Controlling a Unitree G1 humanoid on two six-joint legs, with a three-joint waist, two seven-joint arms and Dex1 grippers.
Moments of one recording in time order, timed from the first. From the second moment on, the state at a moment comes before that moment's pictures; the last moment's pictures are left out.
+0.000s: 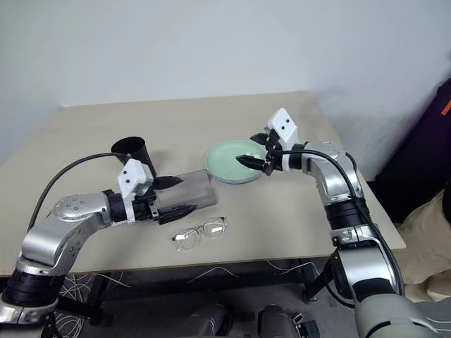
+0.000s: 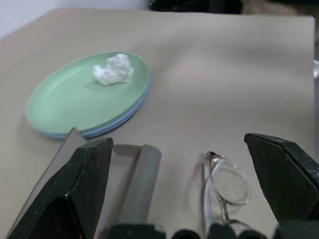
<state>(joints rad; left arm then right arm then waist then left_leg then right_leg) -0.32 0.72 -0.09 -0.31 -0.42 0.59 -0.88 -0.81 -0.41 0.10 0.37 0.18 0.38 0.97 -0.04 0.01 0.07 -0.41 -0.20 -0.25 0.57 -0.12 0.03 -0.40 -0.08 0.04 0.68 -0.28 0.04</state>
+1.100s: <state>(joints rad) -0.62 0.76 -0.51 -0.26 -0.12 0.89 -0.97 -0.81 -0.41 0.10 0.34 0.18 0.40 0.93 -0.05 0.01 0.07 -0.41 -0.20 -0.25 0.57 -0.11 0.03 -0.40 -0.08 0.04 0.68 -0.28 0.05</state>
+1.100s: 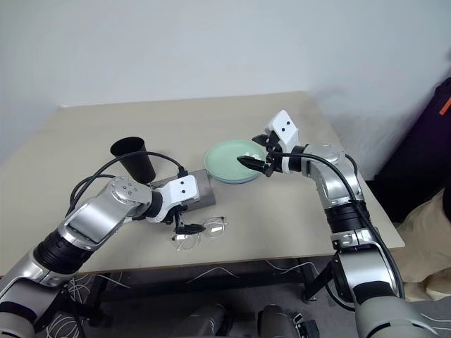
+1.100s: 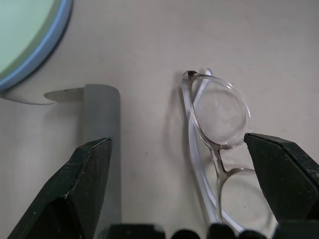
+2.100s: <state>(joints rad) -0.62 0.75 -0.59 -0.24 -0.05 0.87 -1.01 -0.81 -0.41 0.10 0.34 0.19 0.42 0.91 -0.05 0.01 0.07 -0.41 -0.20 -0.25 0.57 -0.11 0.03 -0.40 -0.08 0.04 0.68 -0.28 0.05</state>
